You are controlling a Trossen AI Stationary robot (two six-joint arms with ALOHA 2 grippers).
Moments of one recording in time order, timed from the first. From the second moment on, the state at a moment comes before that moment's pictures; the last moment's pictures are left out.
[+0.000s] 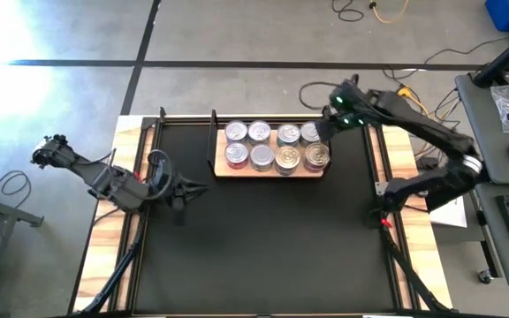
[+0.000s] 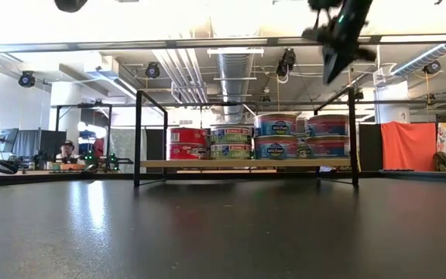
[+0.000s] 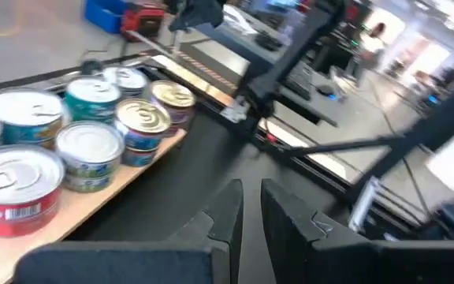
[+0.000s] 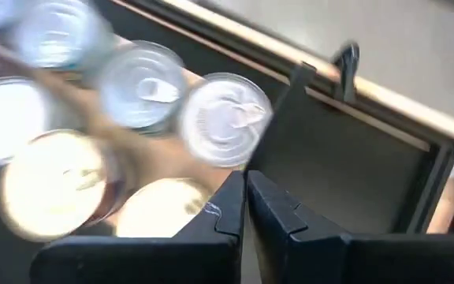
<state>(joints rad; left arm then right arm) -0.50 0.88 0.90 -0.35 -0.72 -0.72 -0.64 1.33 1.37 -1.10 0.14 0.43</state>
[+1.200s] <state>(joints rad) 0.06 0.73 0.50 0.48 0.12 -0.24 -0.17 0.38 0.89 -0.65 0.12 0.03</state>
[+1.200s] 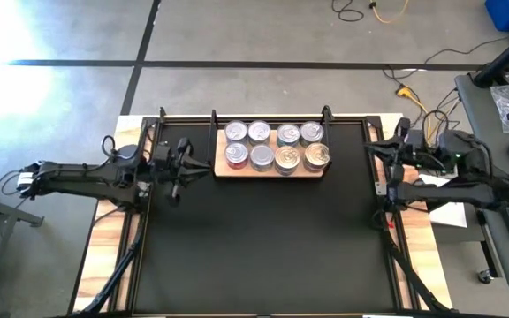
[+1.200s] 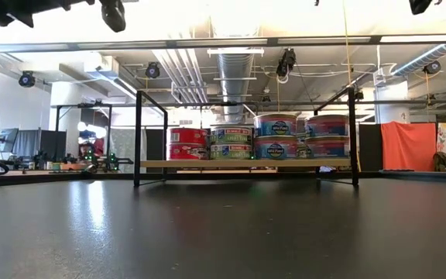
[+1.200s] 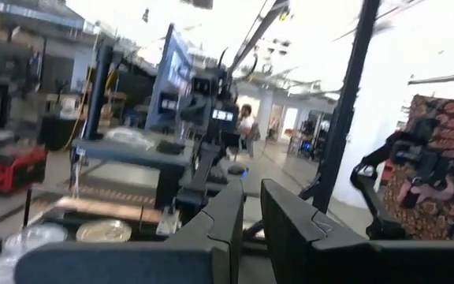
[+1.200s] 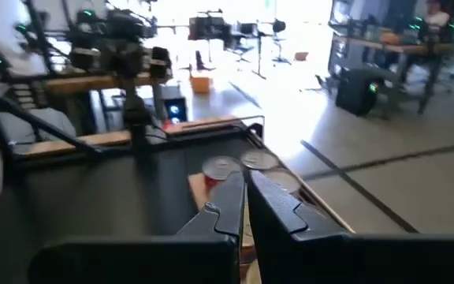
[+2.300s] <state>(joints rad) 0.05 0.45 0.27 0.53 0.12 -0.23 -0.17 0.00 0.32 0.00 -0.10 0.03</state>
